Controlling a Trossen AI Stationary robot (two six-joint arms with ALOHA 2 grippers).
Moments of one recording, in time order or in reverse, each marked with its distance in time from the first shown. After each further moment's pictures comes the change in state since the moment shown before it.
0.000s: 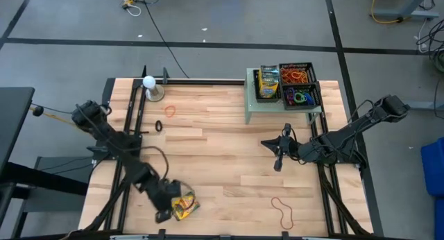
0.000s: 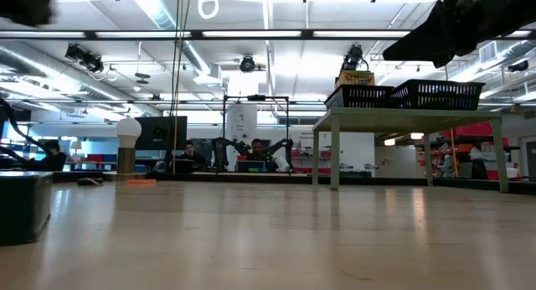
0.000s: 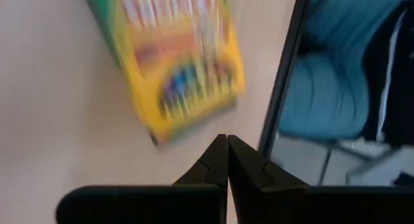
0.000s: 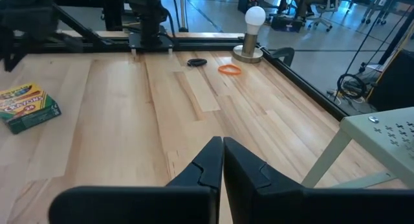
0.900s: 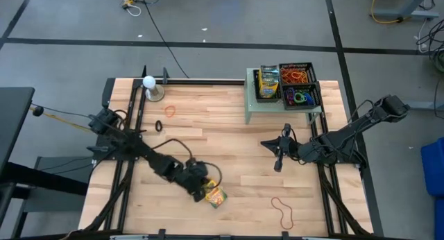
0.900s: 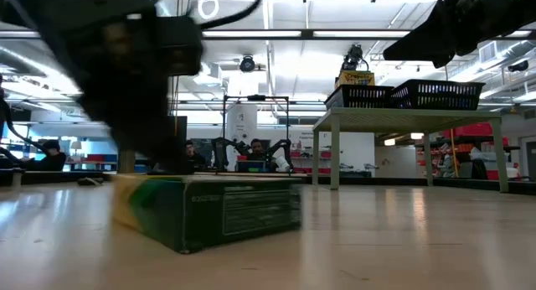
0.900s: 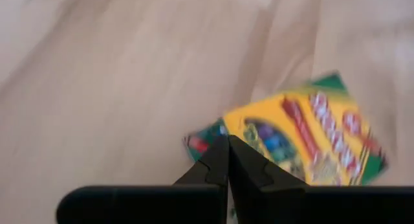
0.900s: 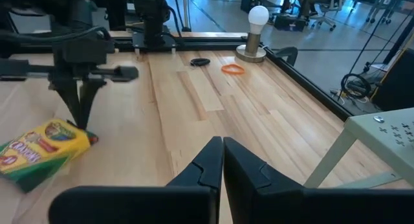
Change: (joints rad) left arm 0.295 0.234 0.038 0.291 -0.440 0.325; right arm 0.000 0.000 0.000 0.000 -0.011 0.003
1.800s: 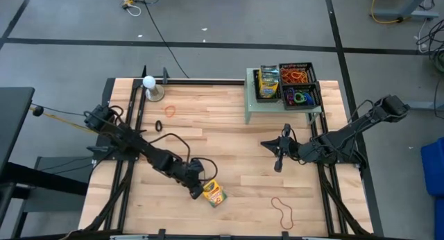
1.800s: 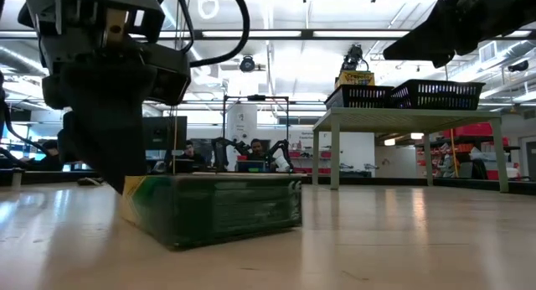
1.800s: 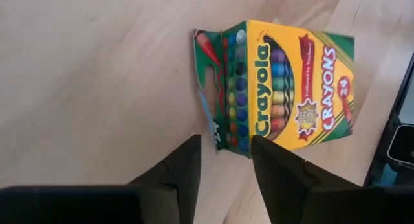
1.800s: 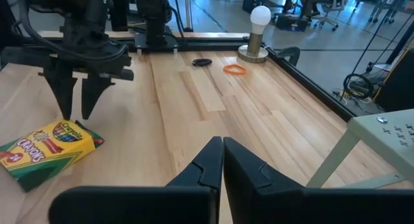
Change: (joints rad) left arm 0.037 -0.072 -0.041 -0.098 0.285 -0.330; right arm 0.002 0.000 0.000 0.003 -0.007 0.000
